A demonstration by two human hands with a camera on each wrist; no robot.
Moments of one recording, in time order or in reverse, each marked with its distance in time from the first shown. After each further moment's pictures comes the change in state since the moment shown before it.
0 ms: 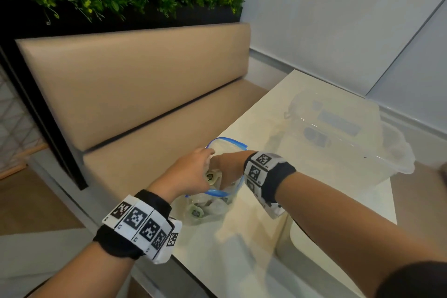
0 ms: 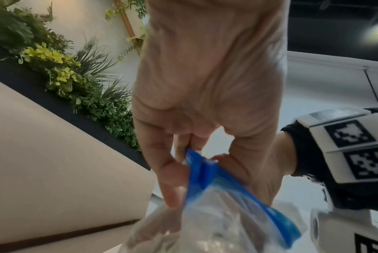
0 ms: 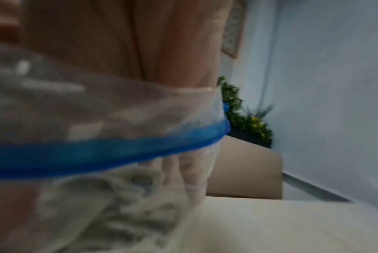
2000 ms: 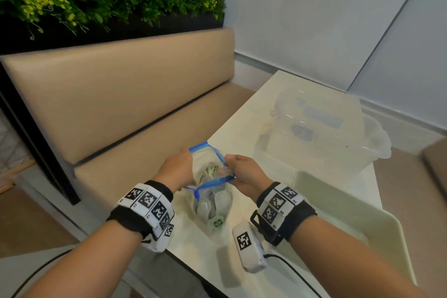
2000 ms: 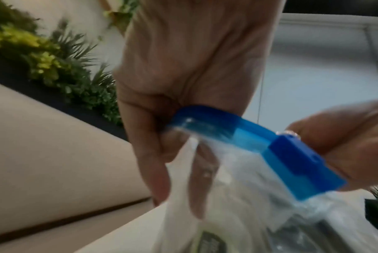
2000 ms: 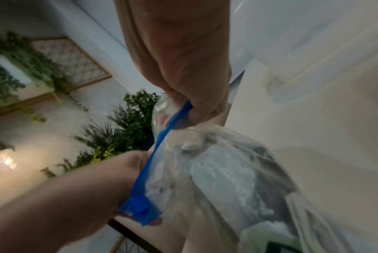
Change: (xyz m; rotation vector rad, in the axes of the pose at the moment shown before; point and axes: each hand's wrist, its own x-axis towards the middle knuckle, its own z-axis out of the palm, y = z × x) left_hand 0.025 -0.014 0.010 0.179 0.018 -0.228; right_hand -0.024 -0.006 0.048 2.091 0.702 0.307
